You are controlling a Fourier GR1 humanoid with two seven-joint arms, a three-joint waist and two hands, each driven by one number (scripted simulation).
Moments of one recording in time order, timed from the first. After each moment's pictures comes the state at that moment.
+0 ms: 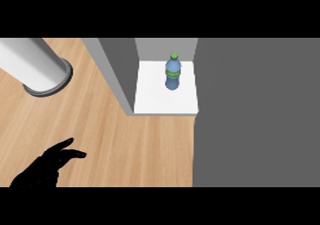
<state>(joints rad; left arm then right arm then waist) 0.23 0.69 -0.55 -1.91 0.73 0.34 -0.63 0.77 -0.36 -0.22 -2.36 -0.86 0.87 0.04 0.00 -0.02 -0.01</state>
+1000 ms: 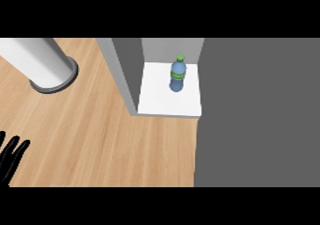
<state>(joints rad) 0.44 0.88 -0.32 -2.00 0.89 0.19 -0.66 0.53 -0.42 0.06 -2.36 -0.82 0.86 0.20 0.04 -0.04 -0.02</state>
